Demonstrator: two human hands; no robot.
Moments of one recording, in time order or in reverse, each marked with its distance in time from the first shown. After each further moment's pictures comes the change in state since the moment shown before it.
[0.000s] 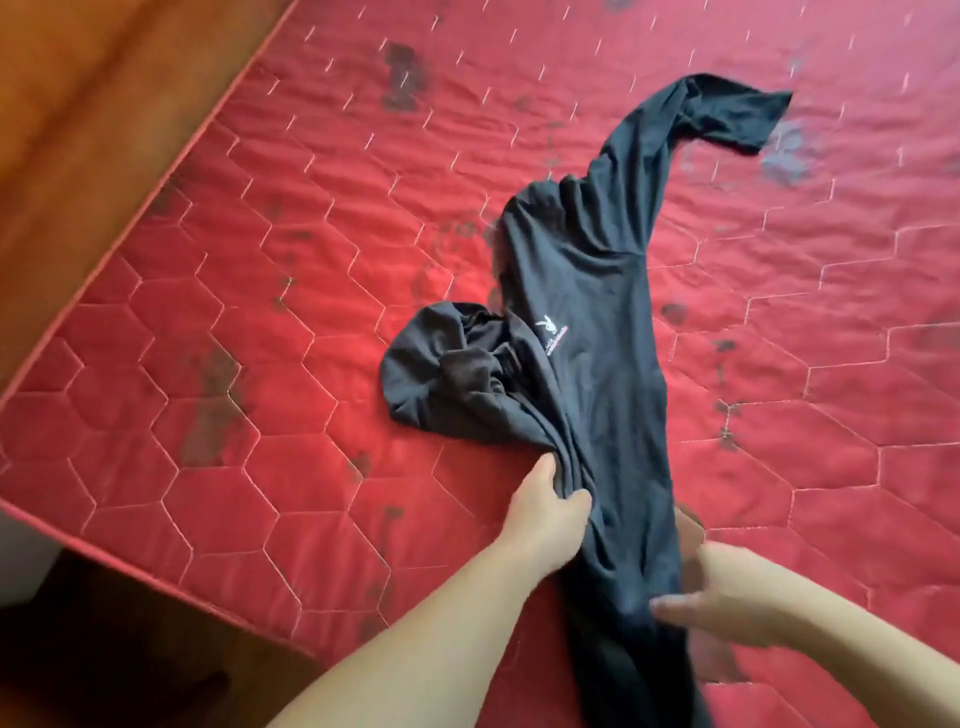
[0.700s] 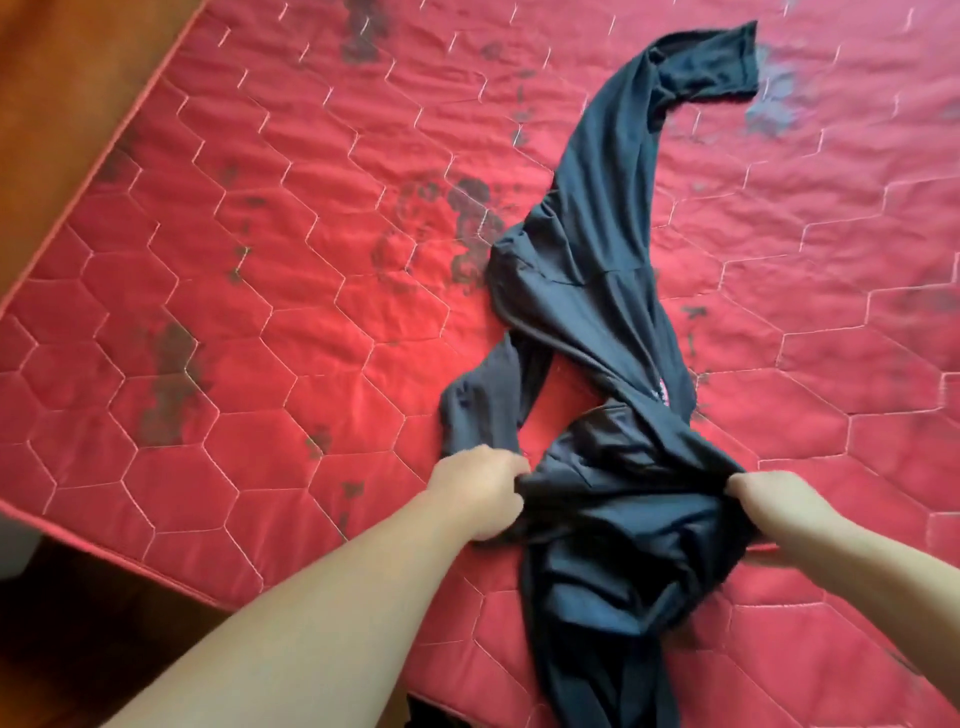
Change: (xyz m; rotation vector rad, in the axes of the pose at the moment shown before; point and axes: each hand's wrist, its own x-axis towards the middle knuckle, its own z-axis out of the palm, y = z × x) left_hand 0.015 -0.001 -0.016 1.055 -0.162 0.185; right_hand 0.031 0.075 -0.028 0.799 0.354 0.468
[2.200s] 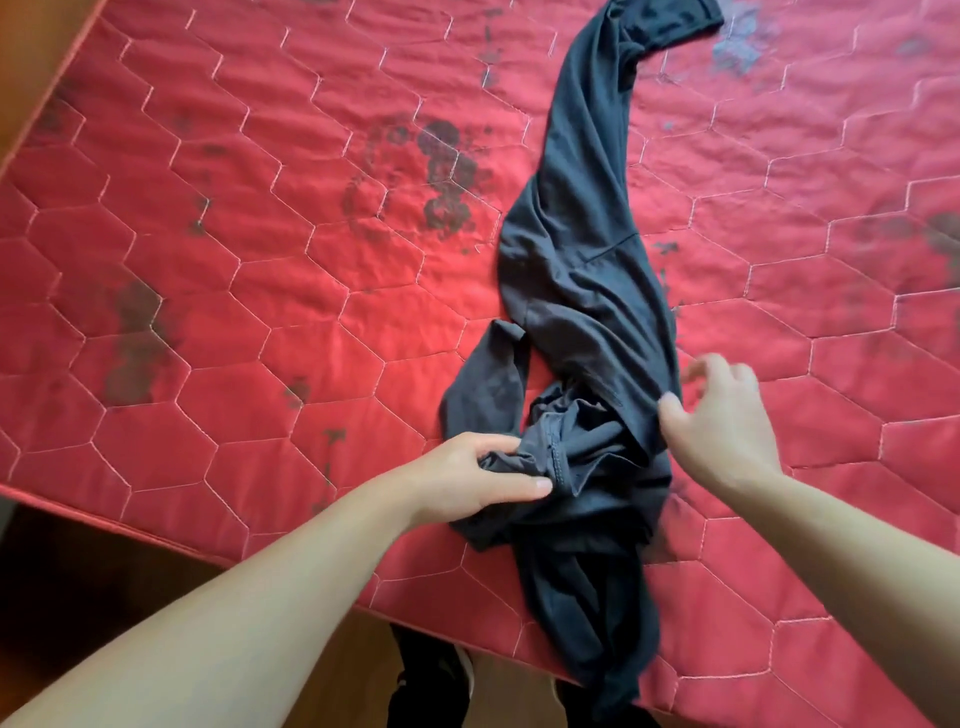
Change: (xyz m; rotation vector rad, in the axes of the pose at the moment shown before) left_hand -0.056 -0.007 0.011 -0.832 -0.321 0.052; right_hand -0.034 0.008 0.032 -0.206 0.427 -0.568
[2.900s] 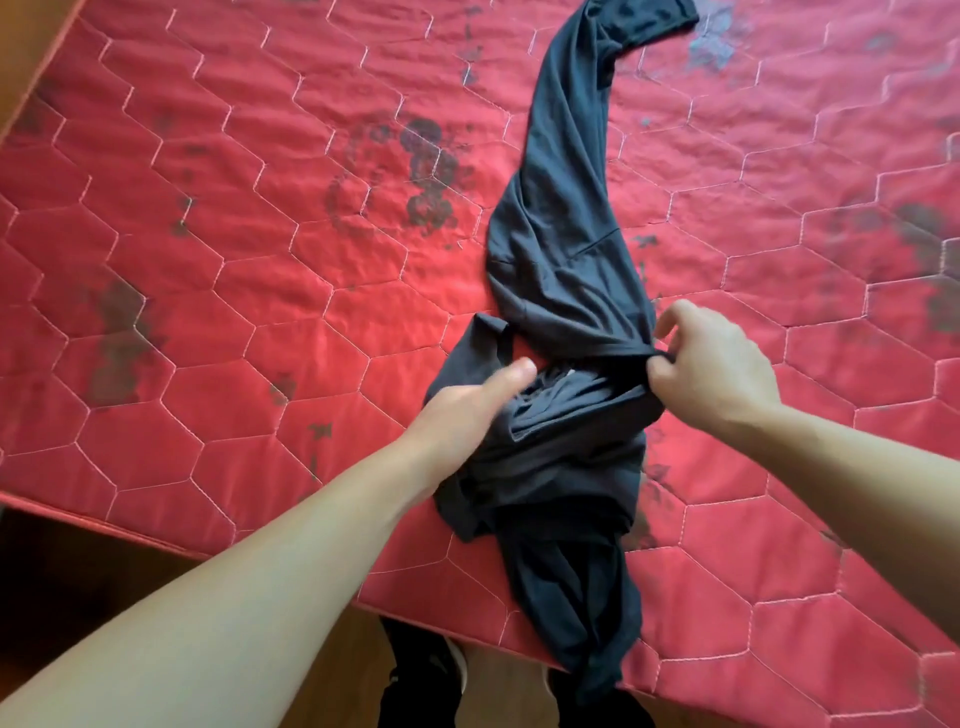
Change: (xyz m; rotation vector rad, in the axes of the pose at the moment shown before) left_hand 0.009 0.031 0.006 -0.336 0.218 -0.046; right_hand 0.033 -0.007 -0.022 -0.234 -0.025 -0.228
